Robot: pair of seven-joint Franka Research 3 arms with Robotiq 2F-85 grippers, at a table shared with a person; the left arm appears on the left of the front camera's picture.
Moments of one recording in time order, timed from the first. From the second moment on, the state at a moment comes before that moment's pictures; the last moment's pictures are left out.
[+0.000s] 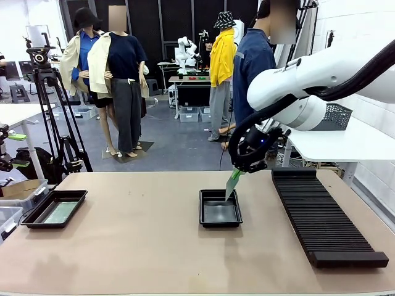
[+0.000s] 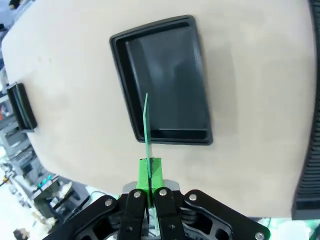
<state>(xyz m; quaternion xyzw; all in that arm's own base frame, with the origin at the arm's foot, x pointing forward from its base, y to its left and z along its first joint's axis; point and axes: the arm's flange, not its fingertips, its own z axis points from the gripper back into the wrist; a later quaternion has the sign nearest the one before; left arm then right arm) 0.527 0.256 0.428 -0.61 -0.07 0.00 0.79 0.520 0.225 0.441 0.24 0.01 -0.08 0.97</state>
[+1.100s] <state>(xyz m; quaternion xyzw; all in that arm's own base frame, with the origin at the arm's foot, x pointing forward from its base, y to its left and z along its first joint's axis) 0.527 0.256 0.428 -0.61 -0.07 0.00 0.79 0.541 0.256 0.374 0.29 0.01 -0.04 0.96</state>
